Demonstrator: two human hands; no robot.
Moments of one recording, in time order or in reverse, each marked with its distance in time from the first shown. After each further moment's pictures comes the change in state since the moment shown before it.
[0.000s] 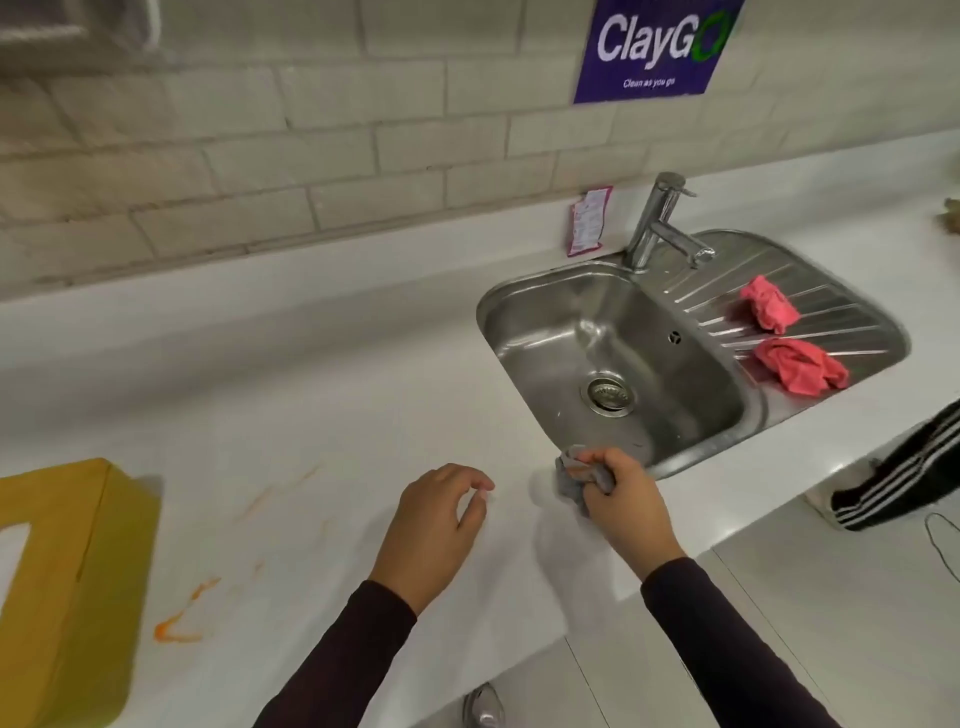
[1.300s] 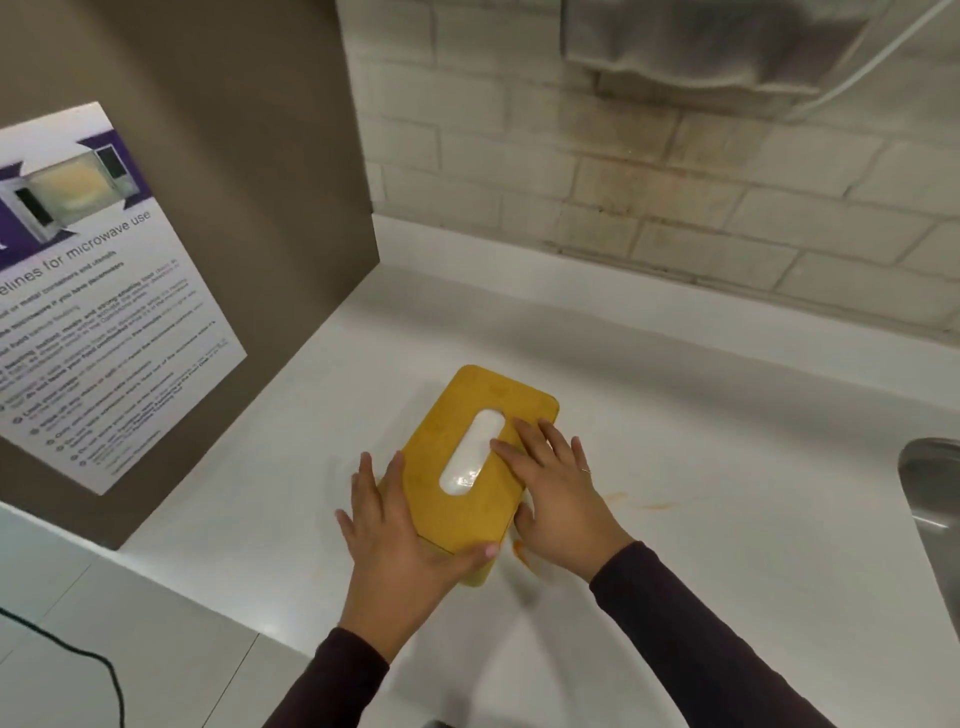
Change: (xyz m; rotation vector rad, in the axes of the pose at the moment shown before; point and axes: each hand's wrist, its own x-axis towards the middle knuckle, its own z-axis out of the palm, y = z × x) left_hand -0.210 -0.154 -0.173 0.088 0.710 -0.848; right_hand -0.067 -0.122 0.354 -0.750 -0.792 -1.039
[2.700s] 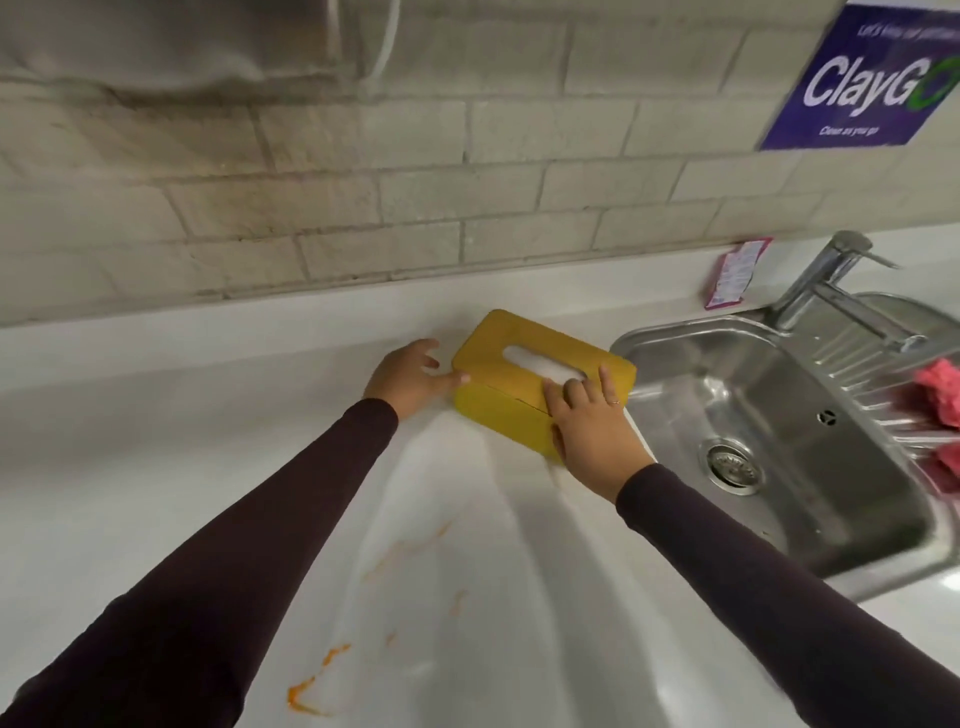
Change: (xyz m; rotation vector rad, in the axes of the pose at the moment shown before) left_hand 0.191 0.261 0.222 -0.094 -0.655 0.426; right_hand -0.102 0.231 -0.122 -0.600 0.040 0.615
